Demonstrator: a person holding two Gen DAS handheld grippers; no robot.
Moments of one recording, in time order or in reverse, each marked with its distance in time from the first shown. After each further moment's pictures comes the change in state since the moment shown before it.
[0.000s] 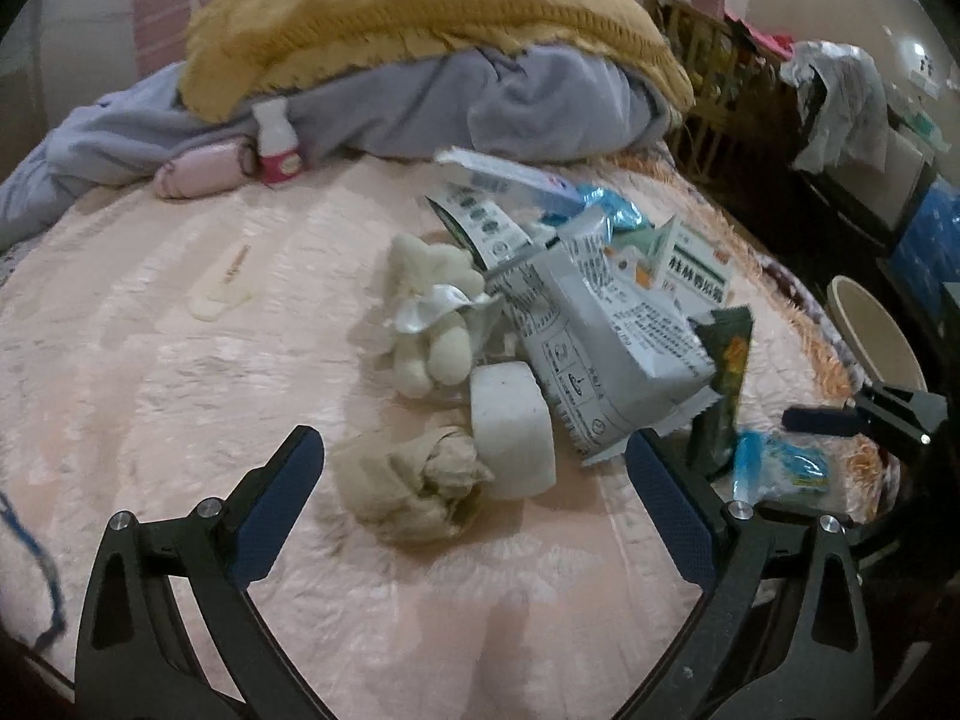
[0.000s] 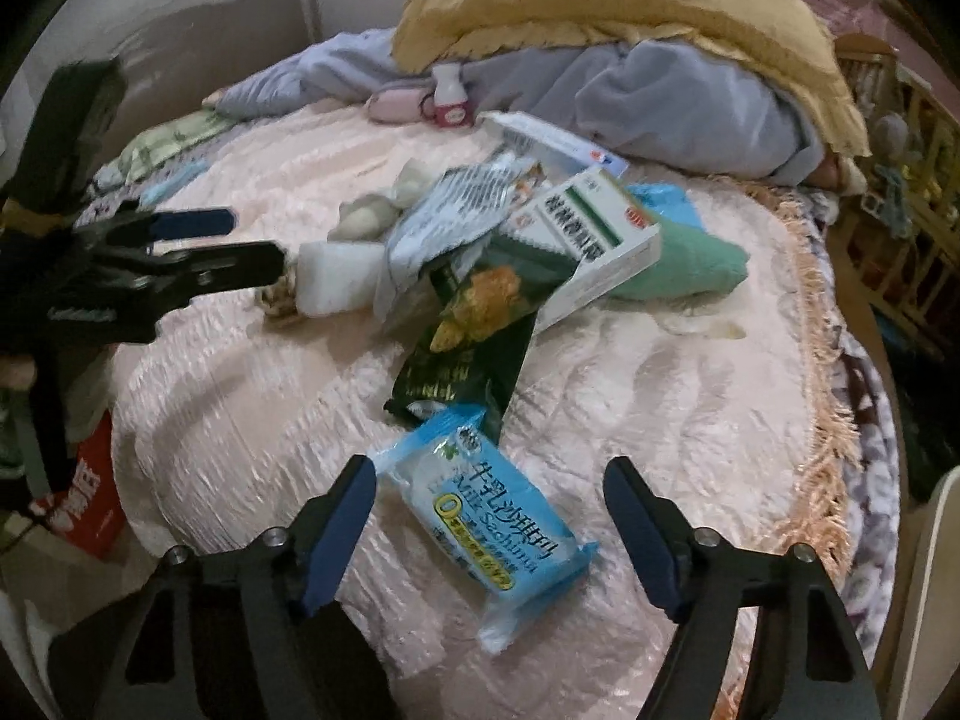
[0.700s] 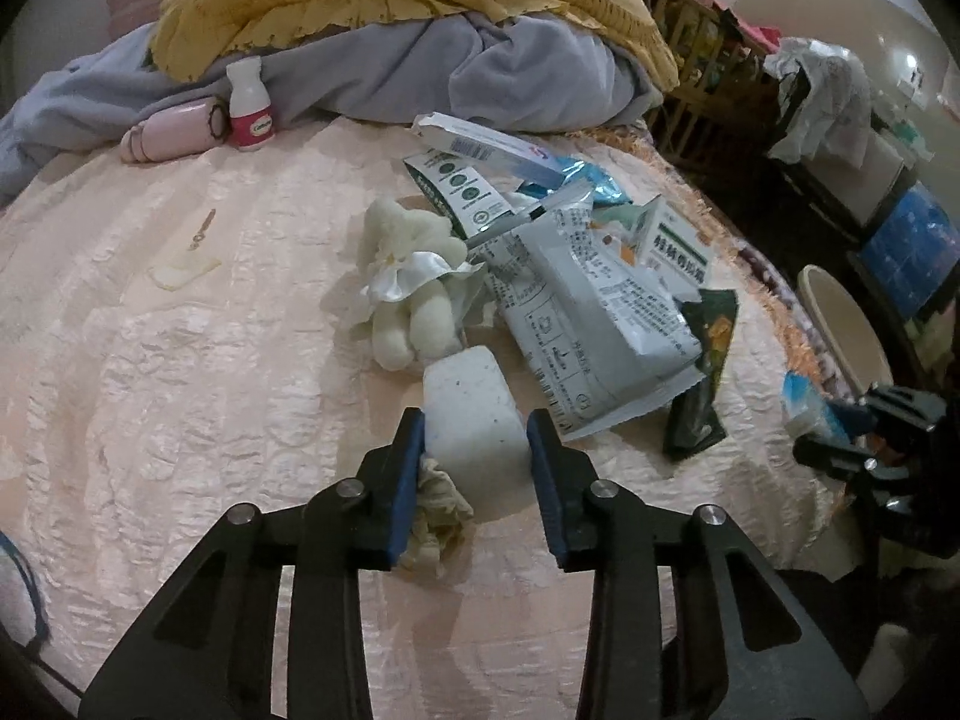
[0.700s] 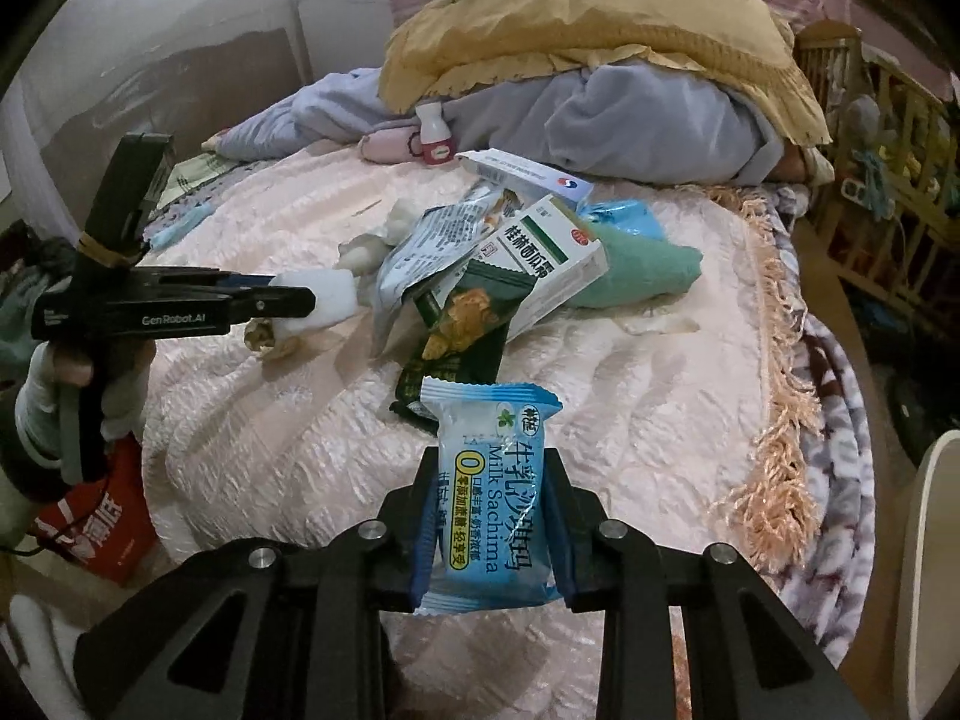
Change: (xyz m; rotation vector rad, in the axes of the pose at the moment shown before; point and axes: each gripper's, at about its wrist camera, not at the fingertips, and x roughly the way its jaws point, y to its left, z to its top) left arm -0.004 0.013 0.001 -0.027 0.075 -0.115; right arm -0.040 -0.018 -0.016 0.080 -0.090 0.027
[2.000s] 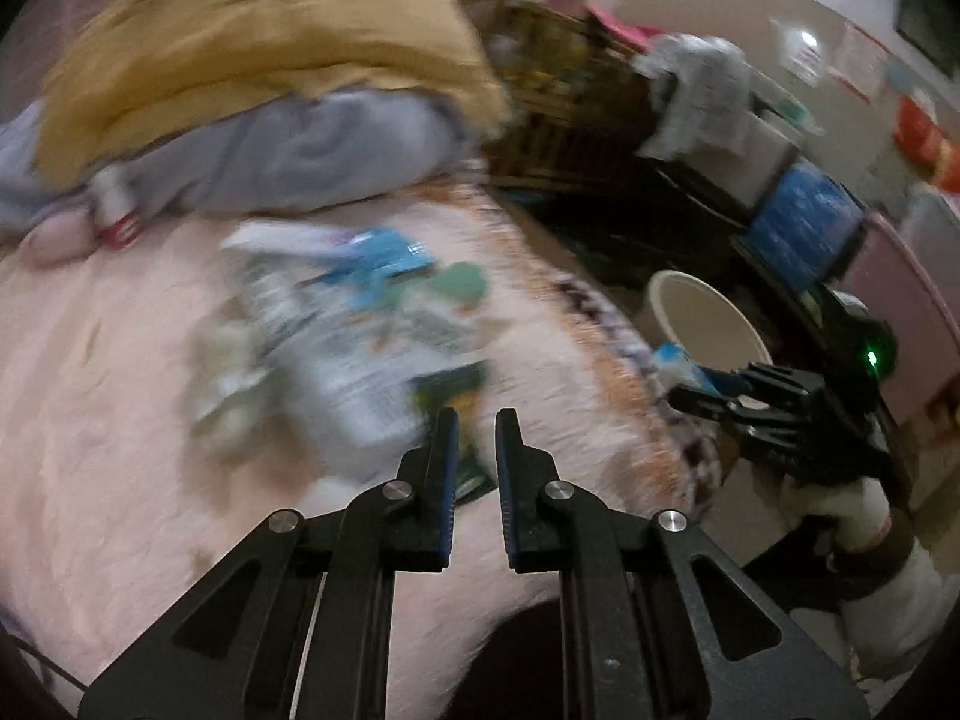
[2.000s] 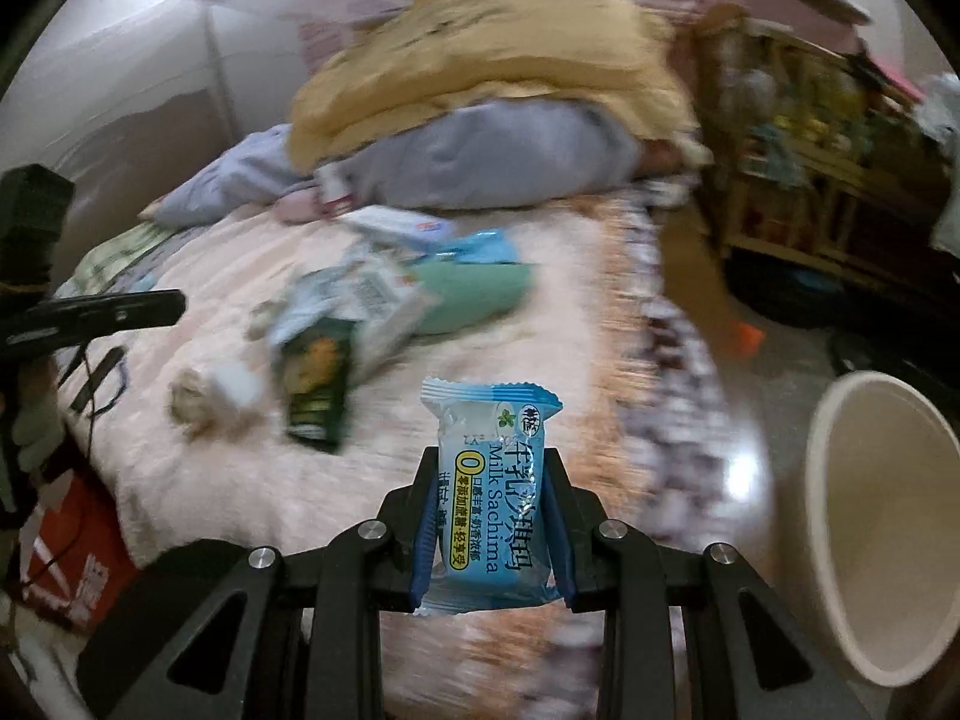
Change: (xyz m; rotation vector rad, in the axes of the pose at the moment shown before) left arm -0.049 -0.108 0.037 0.173 -0.042 -0.229; right arm -0.059 -0.076 -0.014 0.162 -0.079 -0.136
